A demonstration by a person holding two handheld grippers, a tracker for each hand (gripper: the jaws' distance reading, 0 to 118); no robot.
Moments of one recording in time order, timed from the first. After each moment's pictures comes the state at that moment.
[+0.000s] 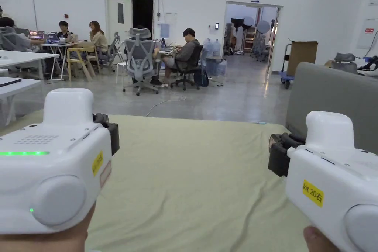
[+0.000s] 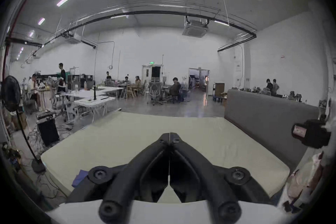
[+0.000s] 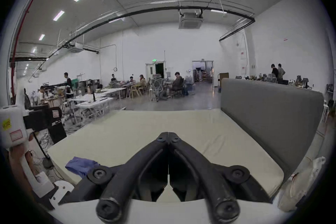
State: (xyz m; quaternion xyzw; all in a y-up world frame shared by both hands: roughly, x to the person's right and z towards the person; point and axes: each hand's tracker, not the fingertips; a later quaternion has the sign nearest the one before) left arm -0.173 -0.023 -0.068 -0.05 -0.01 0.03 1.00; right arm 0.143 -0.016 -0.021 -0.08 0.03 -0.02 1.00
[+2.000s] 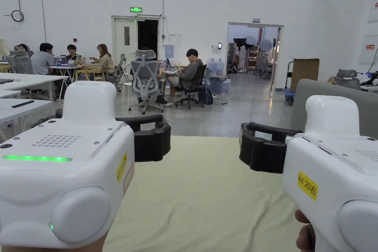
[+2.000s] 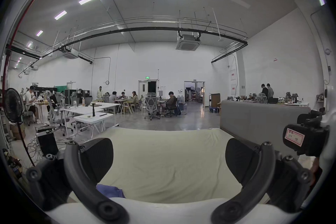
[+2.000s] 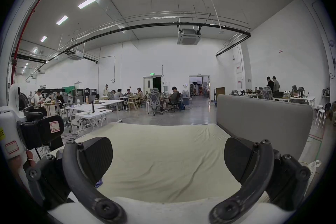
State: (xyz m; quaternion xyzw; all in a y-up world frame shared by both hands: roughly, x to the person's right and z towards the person) left arm -0.157 0.015 -0.003 0.02 -0.03 0.01 1.00; right arm 0.116 0.018 0.030 -0.01 0.02 -0.01 1.00
